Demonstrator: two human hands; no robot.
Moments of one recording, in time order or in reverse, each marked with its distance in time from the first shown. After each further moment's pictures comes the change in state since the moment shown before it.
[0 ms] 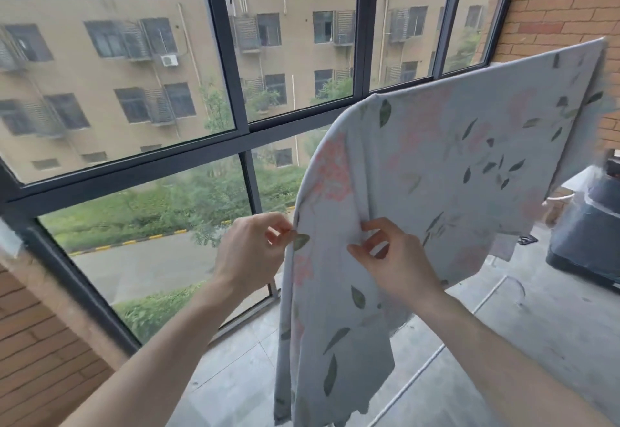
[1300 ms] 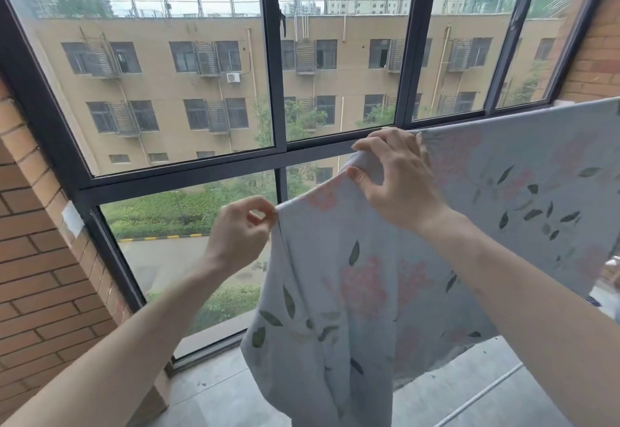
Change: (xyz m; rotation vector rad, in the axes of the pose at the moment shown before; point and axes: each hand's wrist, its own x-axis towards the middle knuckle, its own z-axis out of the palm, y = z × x) left_hand 0.027 0.002 -0.032 -0.139 0.159 -0.124; right_hand 0.118 -0.085 -0.059 -0.261 0.120 -0.625
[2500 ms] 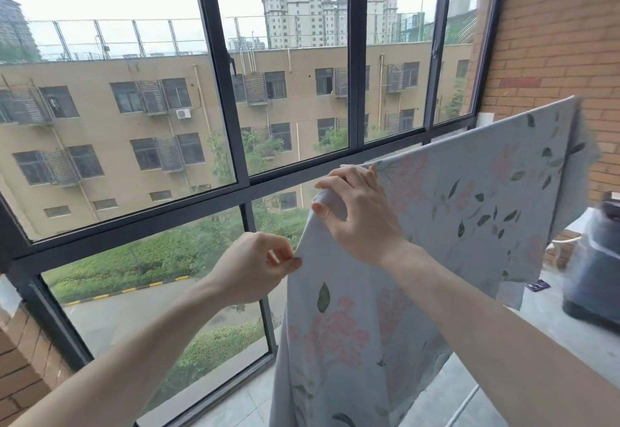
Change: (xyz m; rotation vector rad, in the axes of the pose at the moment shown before) left_hand 0.022 0.044 0.010 0.202 -0.403 0.272; right_hand -0.011 -0.010 0.009 0.019 0.069 0.003
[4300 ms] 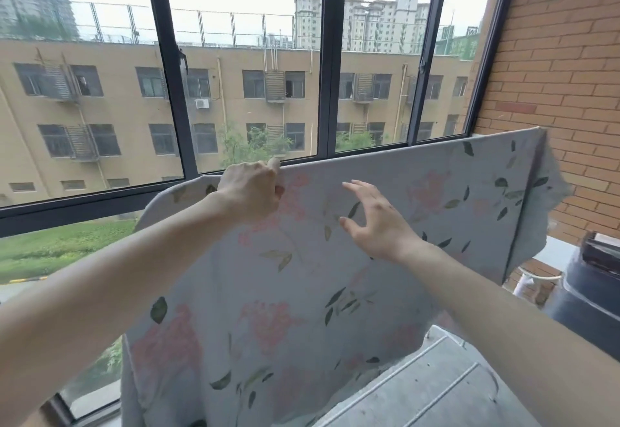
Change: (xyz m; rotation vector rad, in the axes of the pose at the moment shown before) left_hand 0.198 0.205 0.082 0.676 0.138 -0.098; right_hand -0.021 0.254 -0.158 0.074 -0.384 0.218
